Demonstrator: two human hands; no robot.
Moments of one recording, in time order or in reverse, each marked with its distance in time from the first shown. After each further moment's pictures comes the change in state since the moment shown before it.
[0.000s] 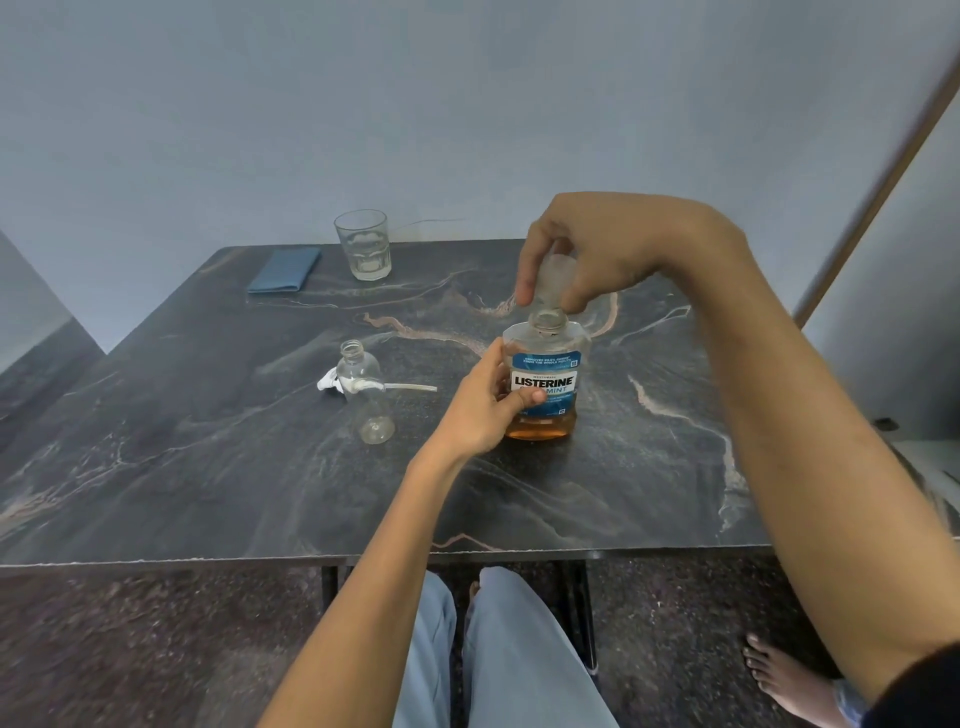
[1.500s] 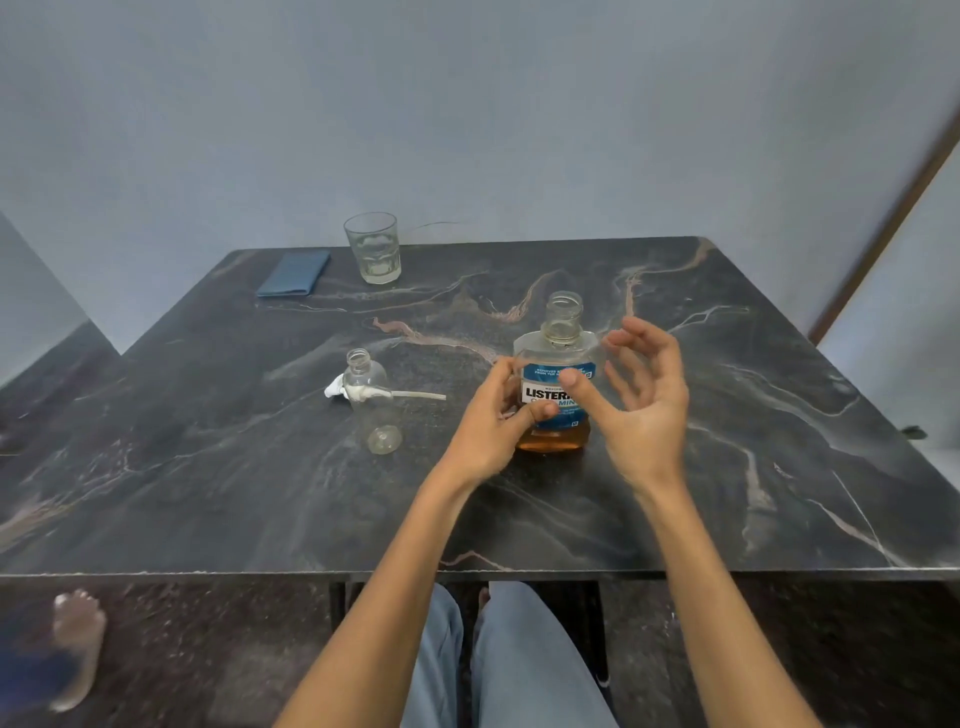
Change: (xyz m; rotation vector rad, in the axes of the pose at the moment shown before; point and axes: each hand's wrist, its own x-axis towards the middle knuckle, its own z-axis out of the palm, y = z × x) left_hand -0.002 -0.015 0.004 -0.134 0.035 0.070; right_hand -0.020 0.038 0.171 1.116 1.032 -0.024
